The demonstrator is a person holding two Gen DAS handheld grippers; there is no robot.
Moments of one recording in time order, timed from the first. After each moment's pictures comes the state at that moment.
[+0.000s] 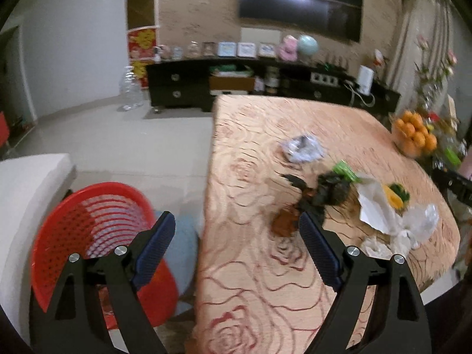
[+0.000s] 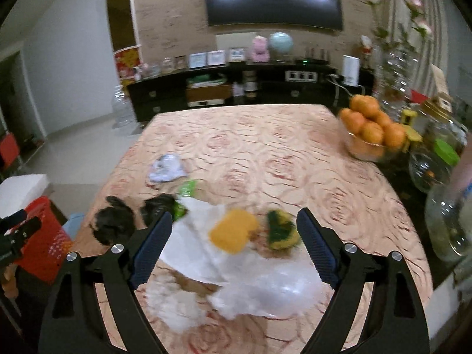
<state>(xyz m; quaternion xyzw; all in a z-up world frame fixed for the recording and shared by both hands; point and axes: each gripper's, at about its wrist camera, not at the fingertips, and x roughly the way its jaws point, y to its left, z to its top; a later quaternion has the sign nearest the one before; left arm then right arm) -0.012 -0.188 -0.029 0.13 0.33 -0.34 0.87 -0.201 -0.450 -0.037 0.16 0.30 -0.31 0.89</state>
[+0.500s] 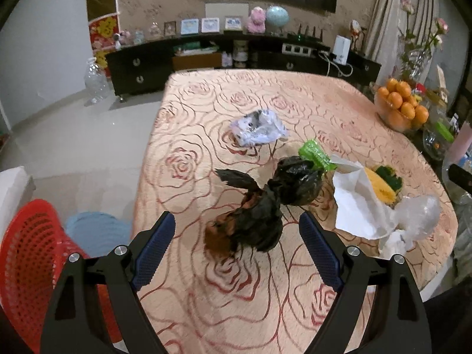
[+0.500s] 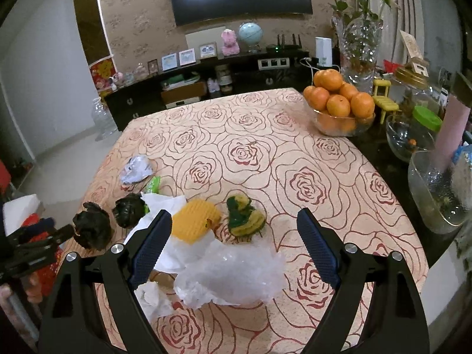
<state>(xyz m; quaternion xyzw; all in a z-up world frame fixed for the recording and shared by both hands) -0.007 -0.283 -0.072 0.16 0.38 -0.39 0.82 -0.231 -0.473 -0.050 0.20 0.30 -0.33 0.87</state>
